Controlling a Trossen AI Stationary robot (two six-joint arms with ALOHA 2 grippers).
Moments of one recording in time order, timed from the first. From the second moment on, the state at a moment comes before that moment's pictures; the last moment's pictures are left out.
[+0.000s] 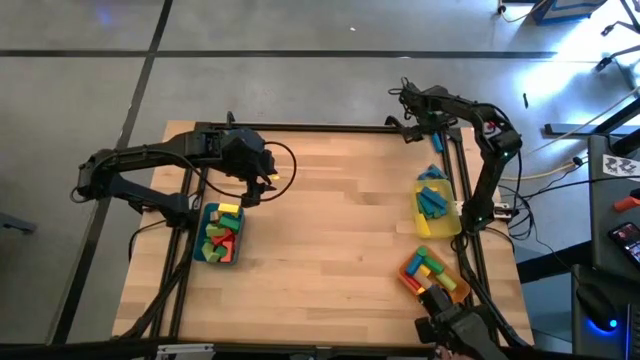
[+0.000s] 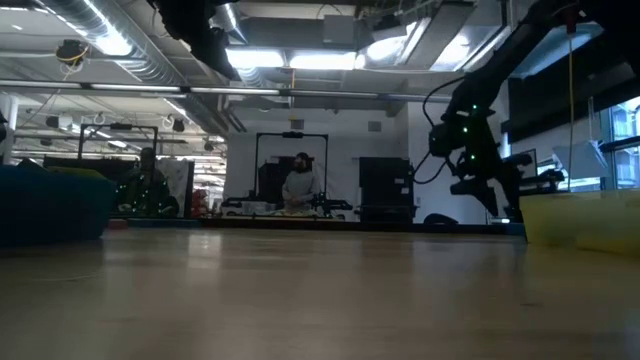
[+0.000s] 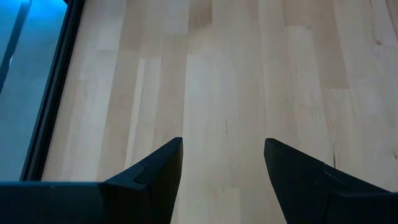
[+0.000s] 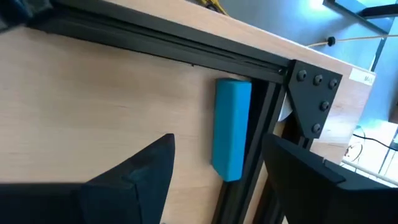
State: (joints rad) left arm 0.22 1.18 1.18 -0.88 0.03 0.22; right arm -1.07 1.89 1.32 -1.02 0.40 0.26
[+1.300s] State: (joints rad) left arm 0.22 1.18 1.18 -0.88 0.03 0.22; right arm -1.10 2.04 1.34 -1.02 0.41 0.27
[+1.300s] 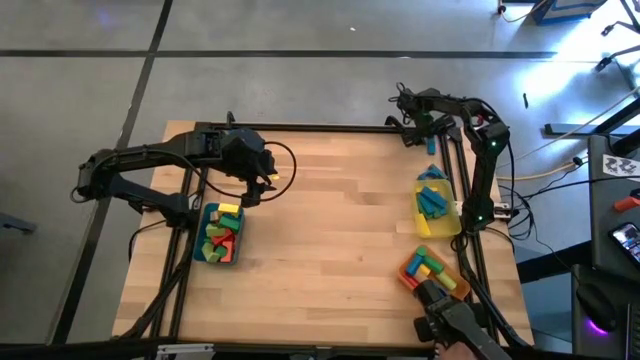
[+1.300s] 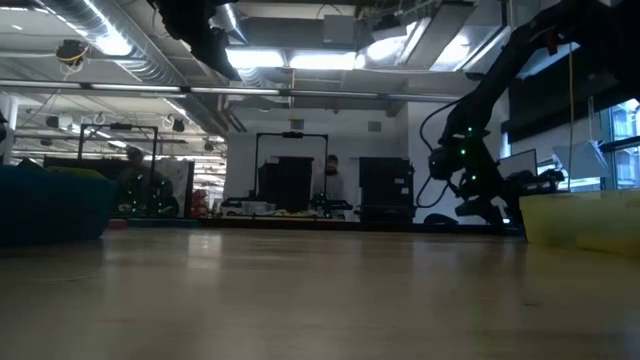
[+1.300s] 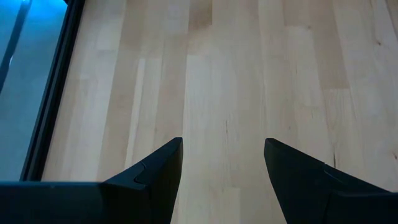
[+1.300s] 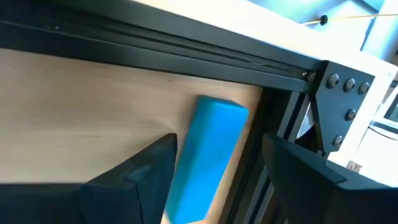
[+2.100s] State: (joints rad) left arm 0.22 1.18 1.18 -0.89 0.03 0.22; right arm -1.10 2.04 1.38 -1.09 0.14 0.25
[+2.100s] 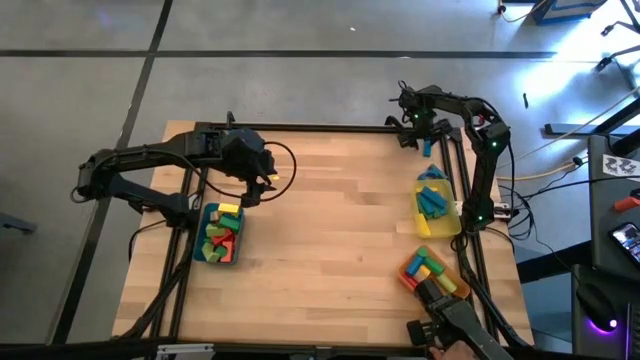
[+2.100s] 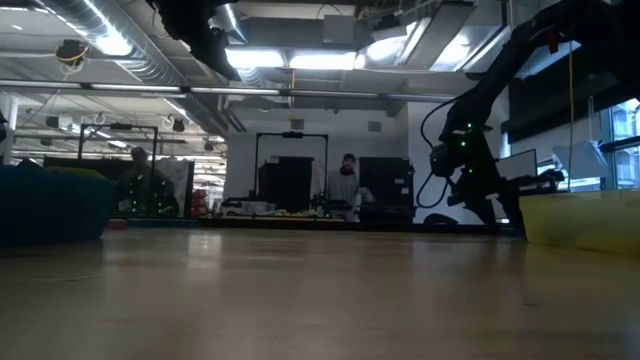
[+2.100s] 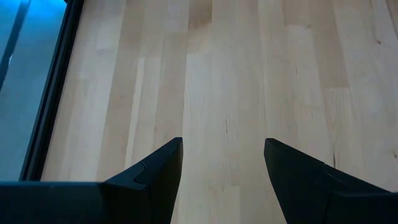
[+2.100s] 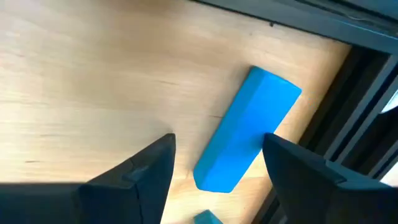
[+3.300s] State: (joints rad) left arm 0.22 1.18 1.18 -0.89 0.03 0.23; right arm -1.09 1.98 1.37 -1.11 0.06 0.20
